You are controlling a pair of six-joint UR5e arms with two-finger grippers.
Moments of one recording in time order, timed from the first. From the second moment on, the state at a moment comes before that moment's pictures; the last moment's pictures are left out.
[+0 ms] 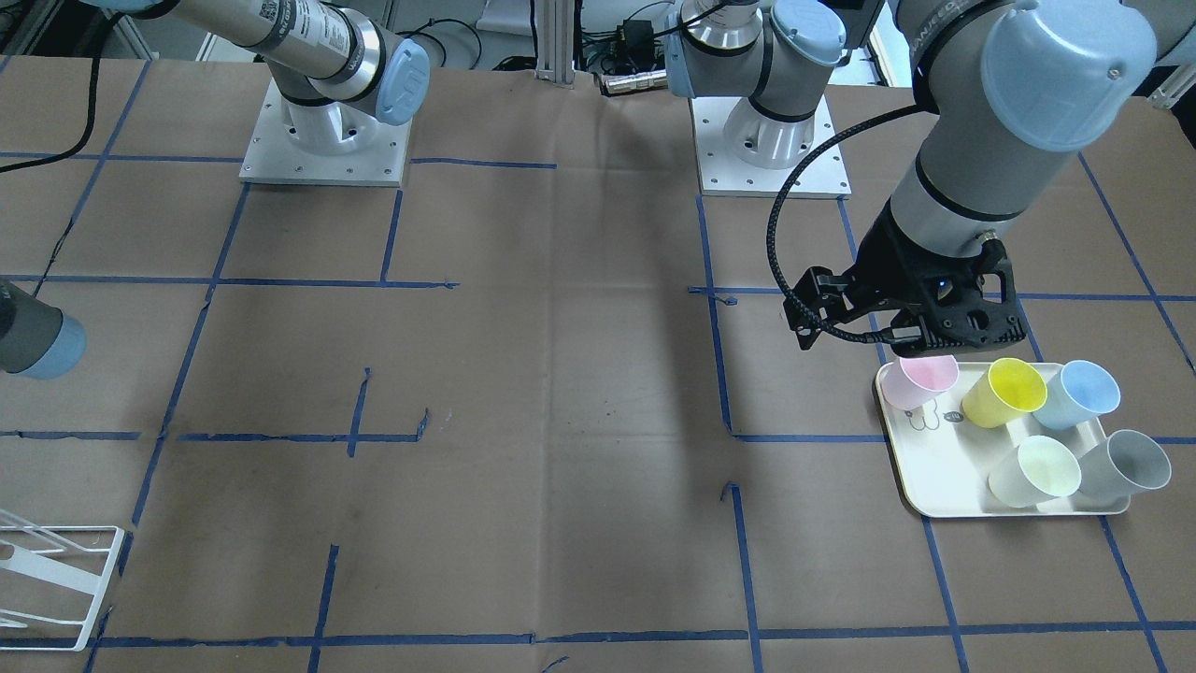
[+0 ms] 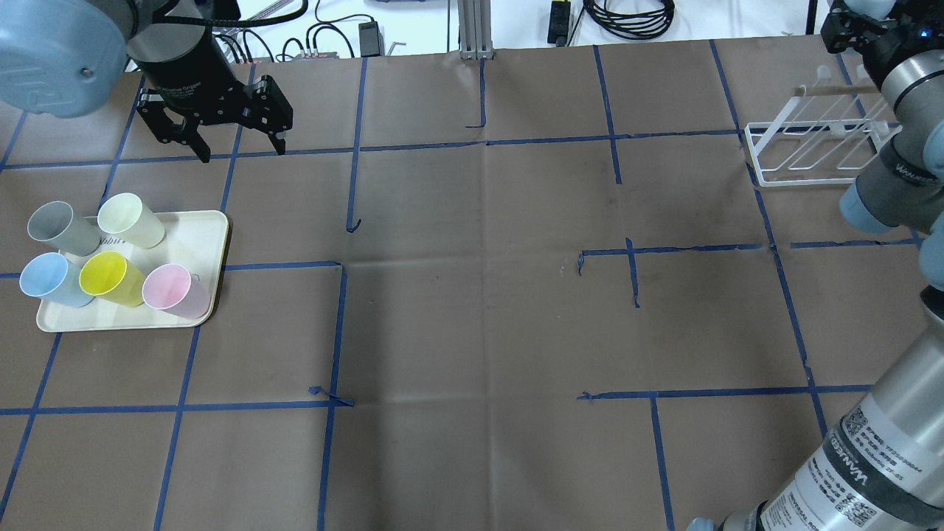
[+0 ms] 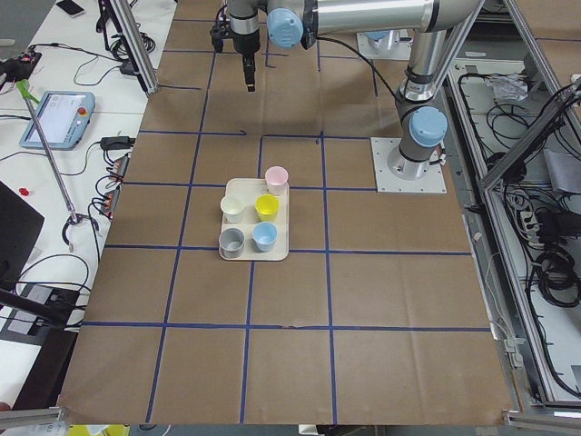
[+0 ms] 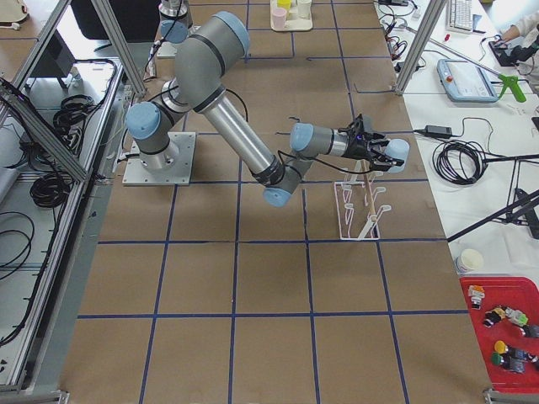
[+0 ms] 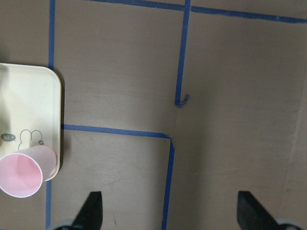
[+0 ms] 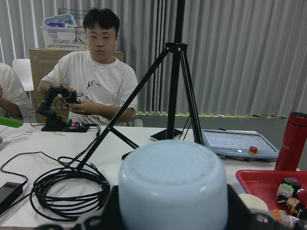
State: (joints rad) left arm -1.51 -1.74 -1.47 -1.52 1.60 -0.03; right arm 1.04 -0.89 1.72 -3.76 -1.10 -0.15
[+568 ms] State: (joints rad) left arm -1.52 -1.71 -1.47 -1.52 1.58 -0.03; right arm 1.04 -0.87 1.76 -3.77 -1.10 -0.15
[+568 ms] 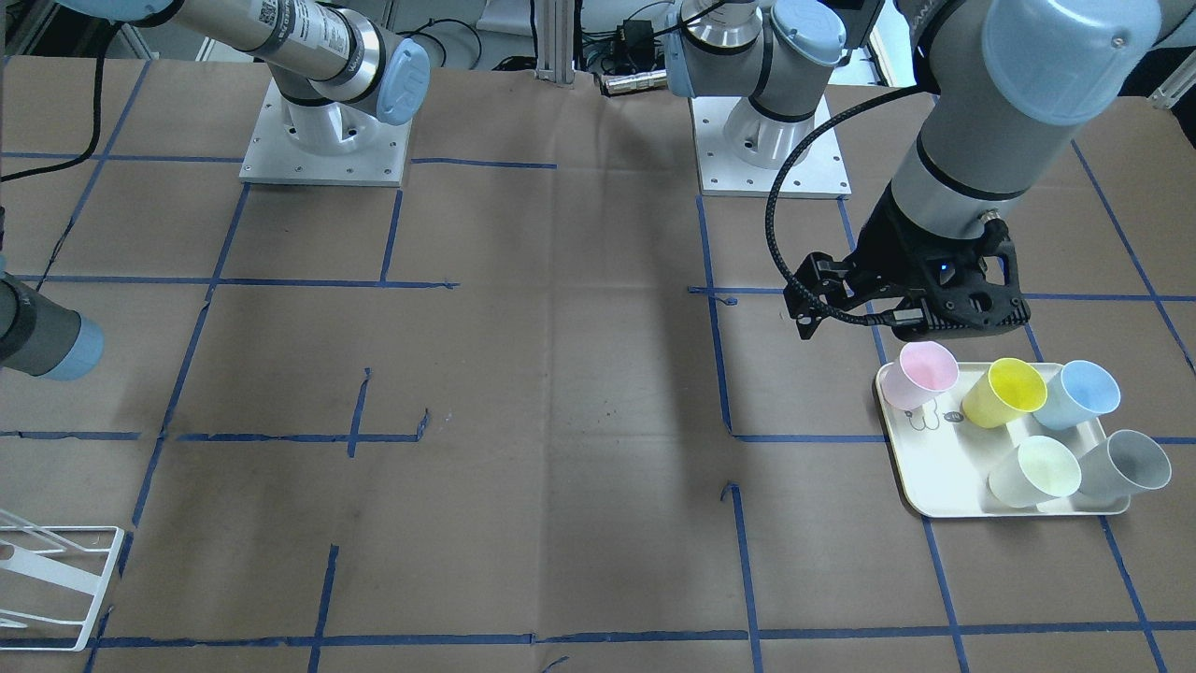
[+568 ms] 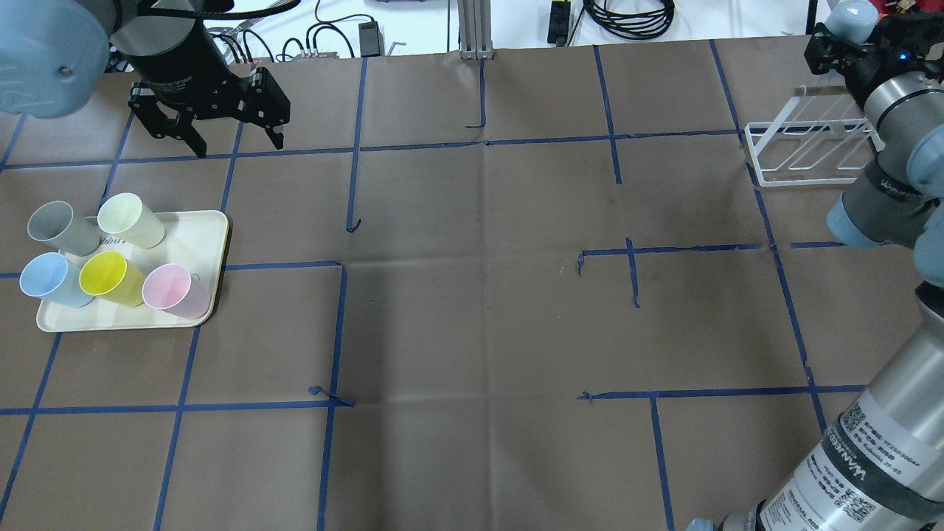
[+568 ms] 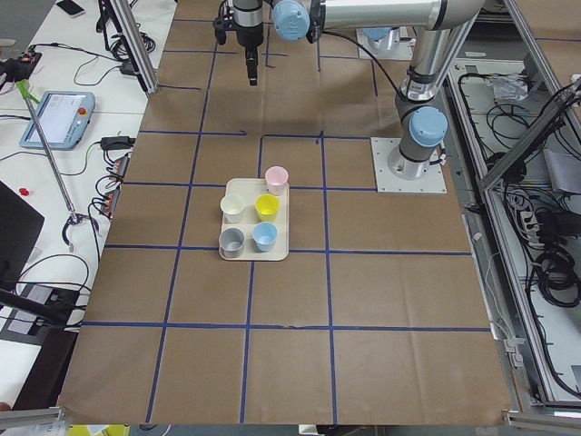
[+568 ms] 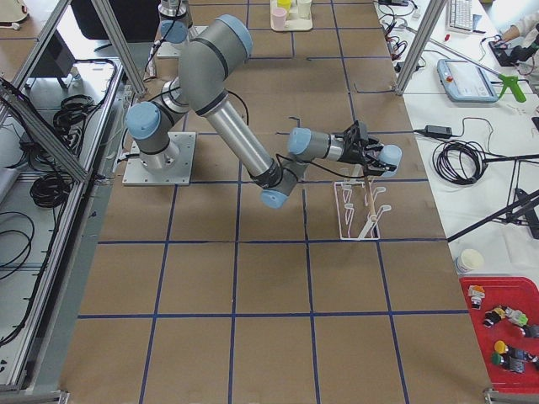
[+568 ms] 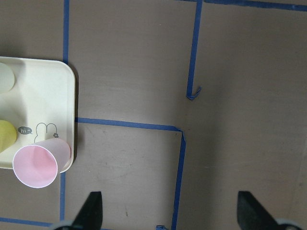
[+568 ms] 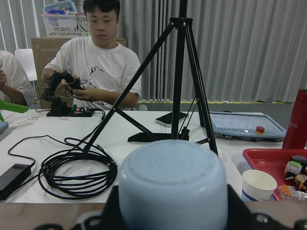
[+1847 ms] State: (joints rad) left arm -1.51 -1.70 -1.49 -1.52 1.56 -0.03; right arm 1.04 -0.86 1.79 -3.77 -1.12 -0.14
